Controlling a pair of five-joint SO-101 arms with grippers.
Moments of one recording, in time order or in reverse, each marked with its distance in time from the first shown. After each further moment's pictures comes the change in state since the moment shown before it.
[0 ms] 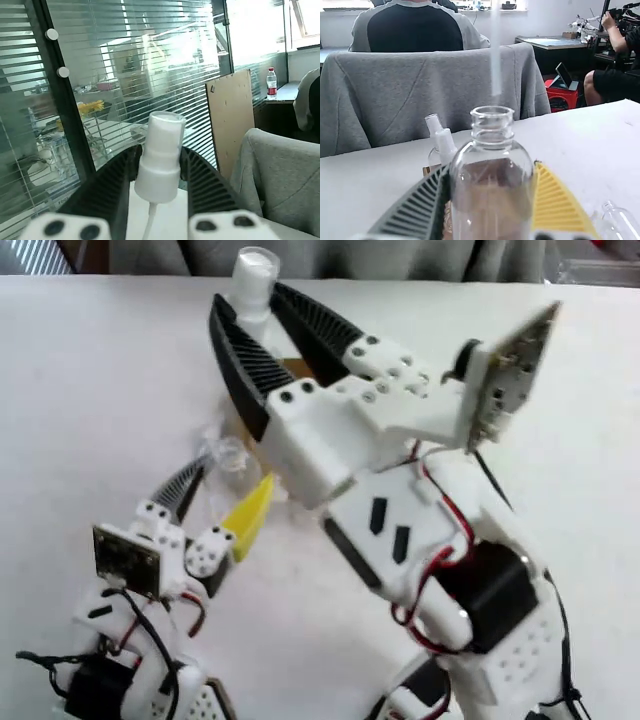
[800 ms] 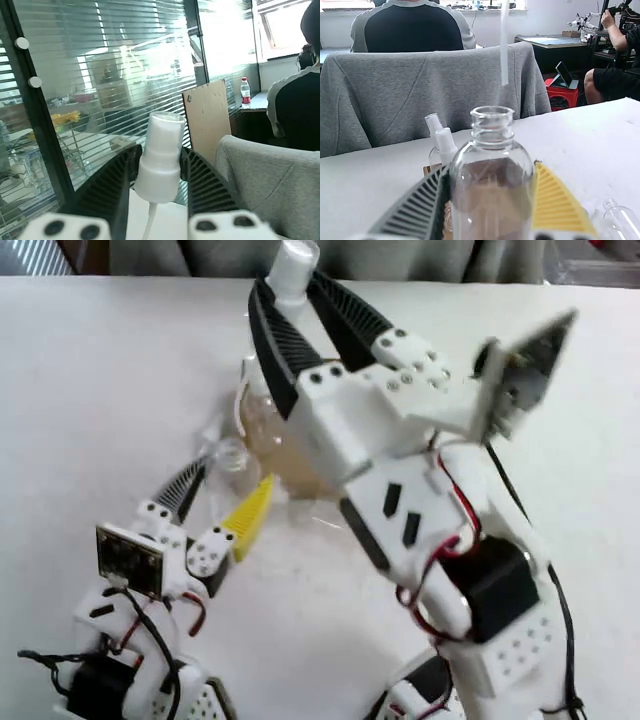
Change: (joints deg) left arm 0.0 0.0 0.8 0.0 -0.2; right arm 4.9 -4.2 5.7 -3.8 -0.2
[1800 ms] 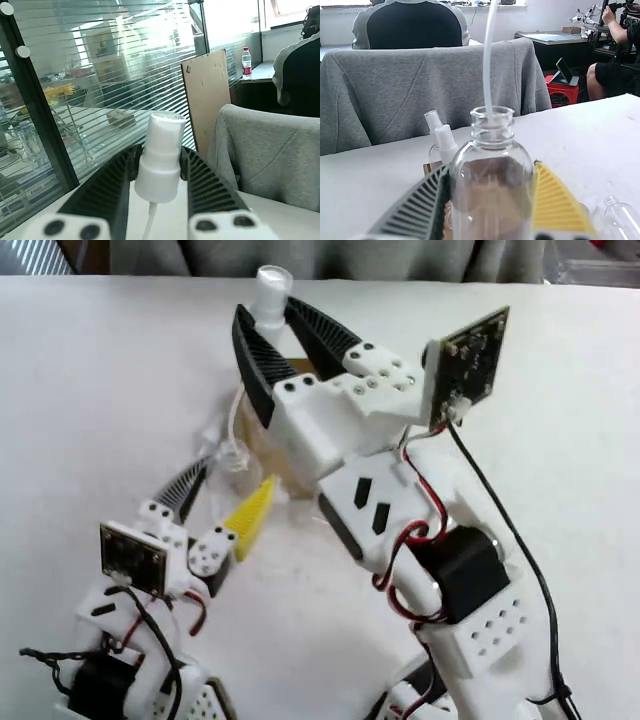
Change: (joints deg) left arm 0.1 0.0 0.1 0.0 -0.4; right arm -0.3 0.9 7.8 -1.7 -0.4
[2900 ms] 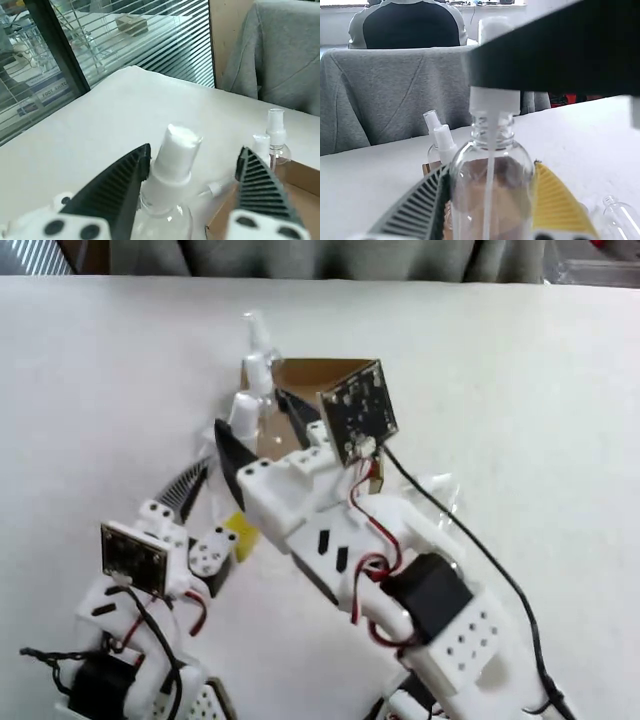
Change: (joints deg) left arm 0.0 0.0 0.0 0.0 0.0; right arm -8.2 -8.2 17.0 8.9 2.8
